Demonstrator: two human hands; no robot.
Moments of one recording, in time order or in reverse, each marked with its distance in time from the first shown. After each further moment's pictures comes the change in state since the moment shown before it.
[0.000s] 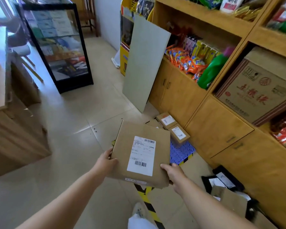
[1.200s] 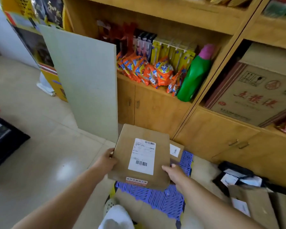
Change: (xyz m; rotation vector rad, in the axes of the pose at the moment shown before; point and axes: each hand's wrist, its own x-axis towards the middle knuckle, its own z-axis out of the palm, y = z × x) left_hand 0.494 0.327 0.059 0.404 -0.403 0.044; right_hand 0.329 -0.306 0.058 0.311 0.215 0.192
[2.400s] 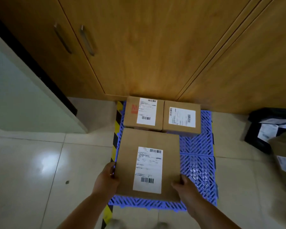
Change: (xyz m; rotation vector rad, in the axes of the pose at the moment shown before) left_hand 0.435 -0.228 0.165 0.449 -0.217 -0.107; right_hand 0.427 0.191 0.067 0.133 0.219 0.355
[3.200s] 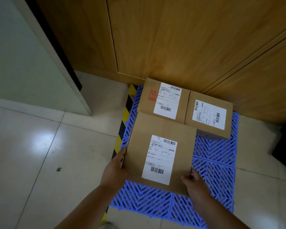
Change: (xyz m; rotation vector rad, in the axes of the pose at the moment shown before) left_hand 0.092 -0.058 0.033 -0.183 -0.033 0.092; right_hand 0.102 0.001 0.044 0.144 -0.001 -0.032
